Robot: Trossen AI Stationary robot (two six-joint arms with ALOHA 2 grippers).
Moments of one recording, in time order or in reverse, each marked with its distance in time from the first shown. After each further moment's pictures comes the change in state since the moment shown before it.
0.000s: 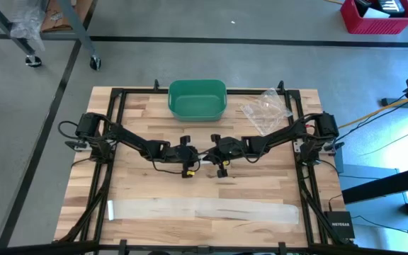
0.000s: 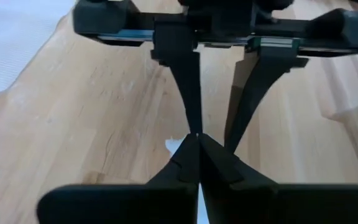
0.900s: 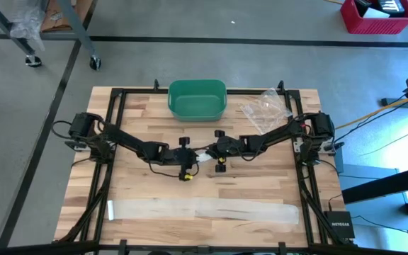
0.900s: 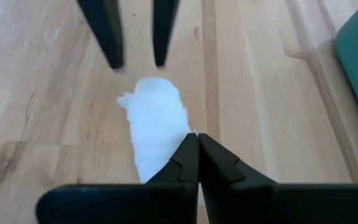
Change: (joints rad) left arm -0.055 -0.081 0.032 -0.128 -0.067 0.070; right arm -0.035 0.049 0.000 -0.060 0.147 0.053
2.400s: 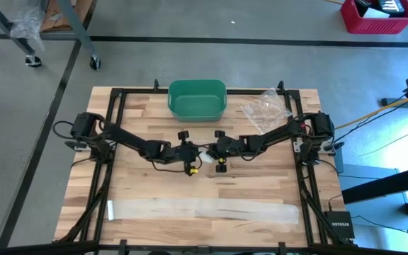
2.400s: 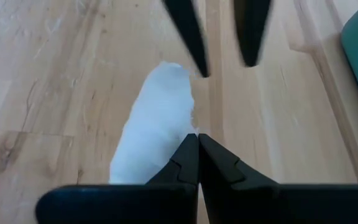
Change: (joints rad) left arm 0.020 0.028 0.032 0.033 -0.158 -0.035; right arm 0.001 0.001 0.000 -0.021 -0.006 -0.007
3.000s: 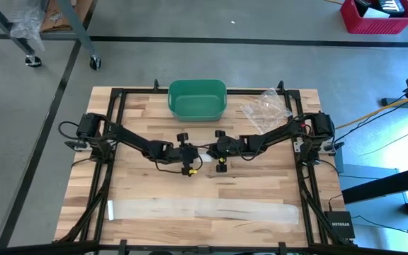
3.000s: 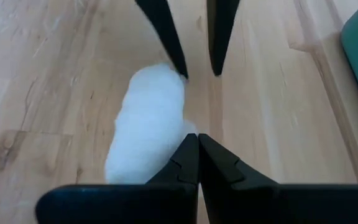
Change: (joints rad) left arm 0.025 0.055 0.000 -0.106 0.037 -0.033; right arm 0.000 0.000 0.000 -0.002 0.000 0.000
